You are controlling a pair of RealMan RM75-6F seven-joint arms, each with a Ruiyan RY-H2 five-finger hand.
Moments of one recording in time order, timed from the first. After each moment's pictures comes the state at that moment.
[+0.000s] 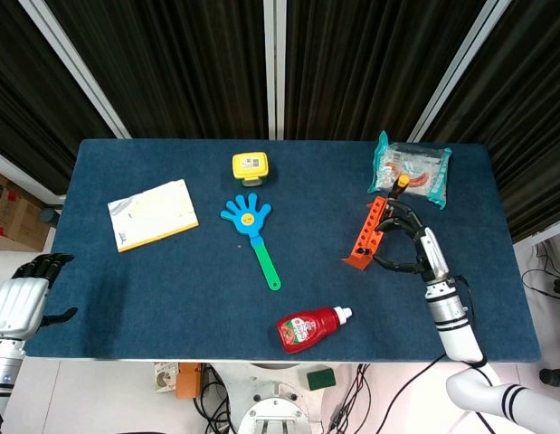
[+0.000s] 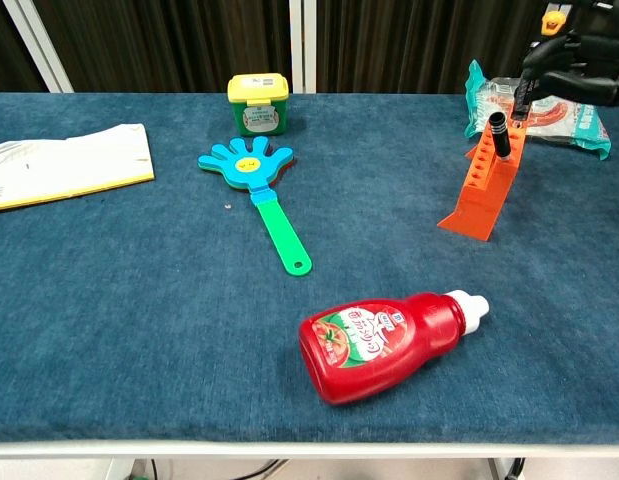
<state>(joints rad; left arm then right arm) -0.12 -1.10 -0.02 -1.62 1.45 1.40 0.08 0.43 -1.53 0.19 -1.31 -1.52 1.33 1.07</state>
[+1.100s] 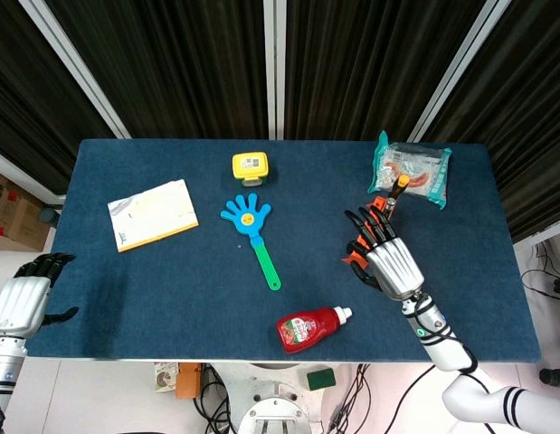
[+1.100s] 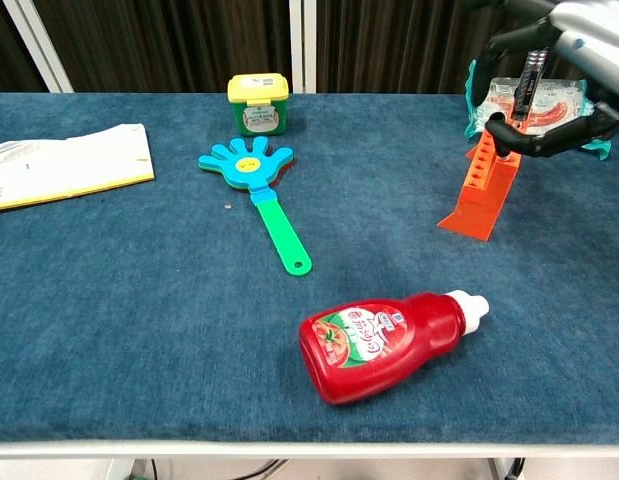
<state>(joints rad) -0.13 -1.10 -0.02 -1.62 1.44 1.38 0.09 0.48 -1.49 0.16 -1.50 -1.67 1.30 -0.23</state>
